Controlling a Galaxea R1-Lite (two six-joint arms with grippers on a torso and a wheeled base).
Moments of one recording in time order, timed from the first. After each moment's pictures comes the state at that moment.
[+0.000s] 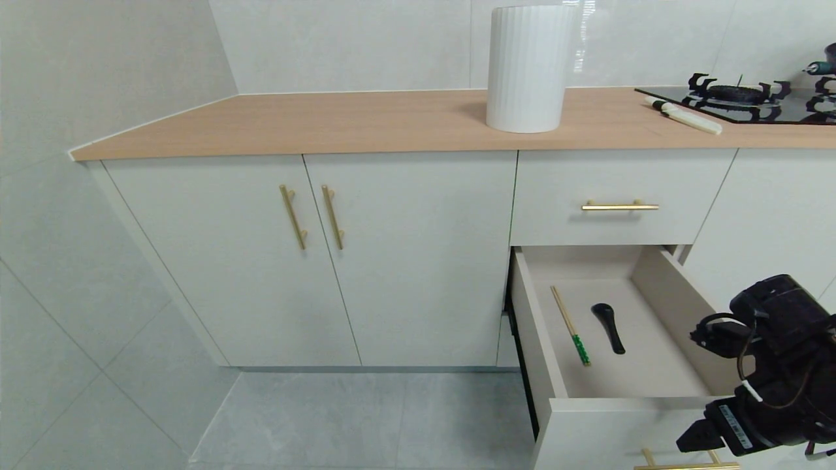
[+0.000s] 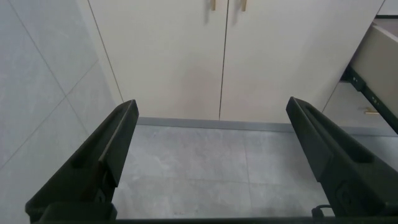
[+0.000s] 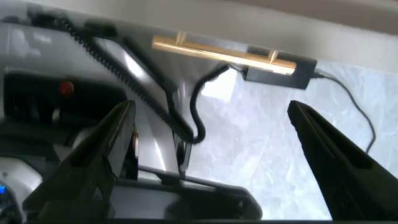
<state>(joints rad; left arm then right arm) 0.00 0.00 0.00 0.00 0.05 -0.01 0.18 1.60 -0.73 0.37 -0.02 0.03</state>
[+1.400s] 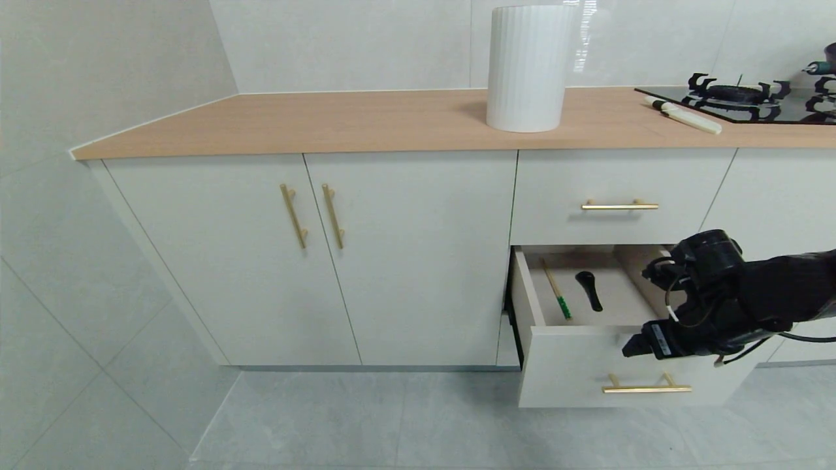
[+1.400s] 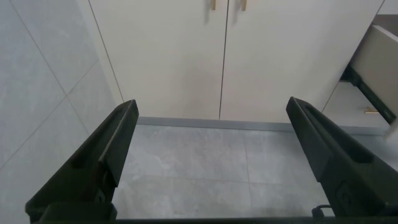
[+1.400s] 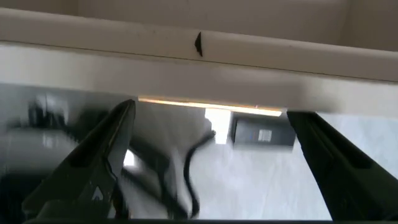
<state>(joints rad) 0.00 0.00 0.00 0.00 0.05 -0.01 0.13 1.91 -1.03 0.13 -0.07 0.02</state>
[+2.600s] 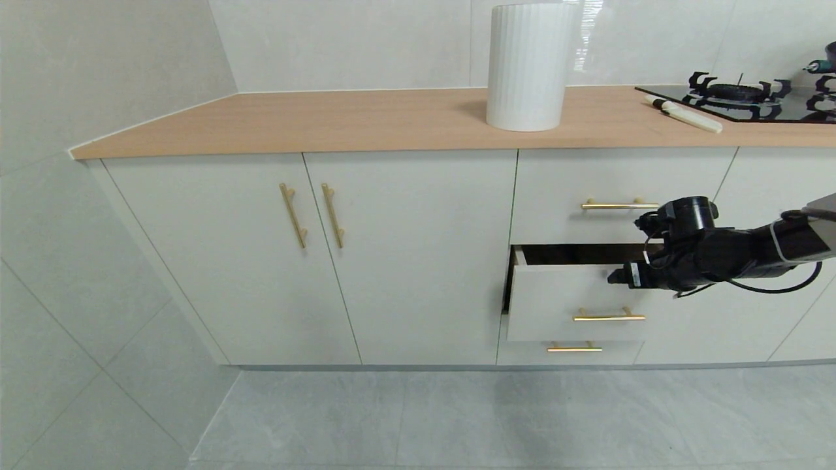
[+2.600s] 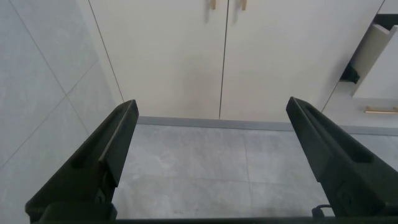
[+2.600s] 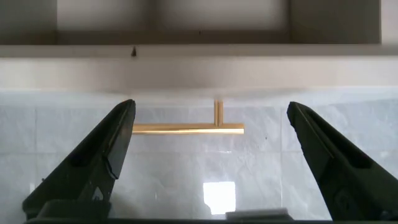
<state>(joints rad) 0.00 0.00 0.00 0.00 0.05 -0.01 0.01 2.23 -1.47 -0.04 -0.07 0.01</state>
